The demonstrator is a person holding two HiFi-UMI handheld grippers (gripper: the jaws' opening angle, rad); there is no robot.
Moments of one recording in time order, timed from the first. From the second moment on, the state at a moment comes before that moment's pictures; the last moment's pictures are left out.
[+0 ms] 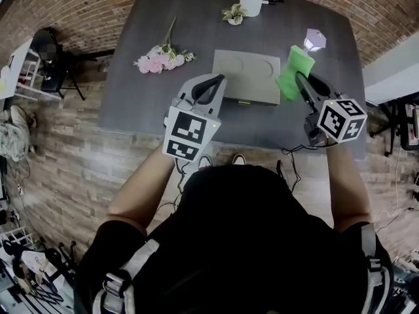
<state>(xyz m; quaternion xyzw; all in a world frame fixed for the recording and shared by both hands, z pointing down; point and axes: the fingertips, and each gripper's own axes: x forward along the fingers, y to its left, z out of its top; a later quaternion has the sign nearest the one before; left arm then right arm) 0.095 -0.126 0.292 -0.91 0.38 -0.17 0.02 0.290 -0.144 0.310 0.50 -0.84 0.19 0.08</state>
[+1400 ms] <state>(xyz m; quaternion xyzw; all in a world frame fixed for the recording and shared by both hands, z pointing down) 0.066 -0.141 0.246 -0.92 0.38 -0.11 0.03 0.283 -0.135 0.263 0.54 -0.83 0.12 0.07</state>
